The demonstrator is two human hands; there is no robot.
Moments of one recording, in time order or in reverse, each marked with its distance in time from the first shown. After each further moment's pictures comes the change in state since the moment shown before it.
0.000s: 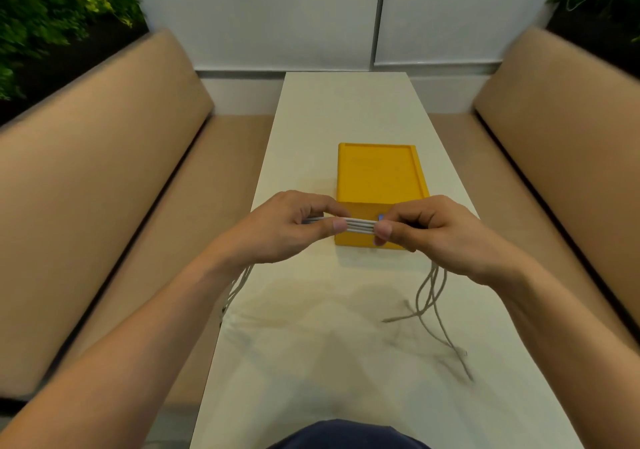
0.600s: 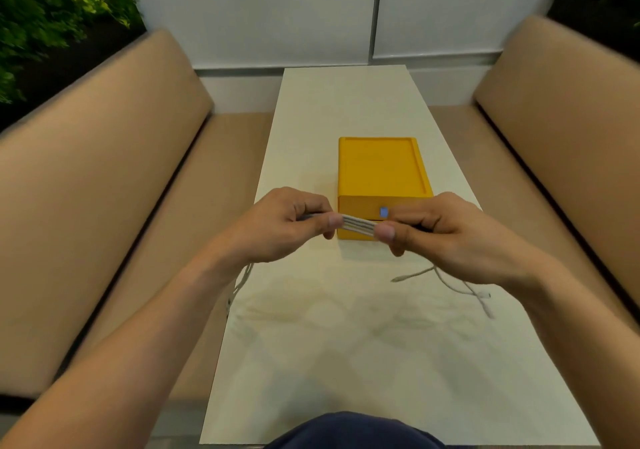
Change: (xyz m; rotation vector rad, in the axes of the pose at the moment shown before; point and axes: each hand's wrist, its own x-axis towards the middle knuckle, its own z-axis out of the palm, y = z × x) left_hand -0.014 -0.001 -0.002 -0.089 0.005 0.036; right_hand -0.021 -0.022 0.002 -0.163 -0.029 -0.091
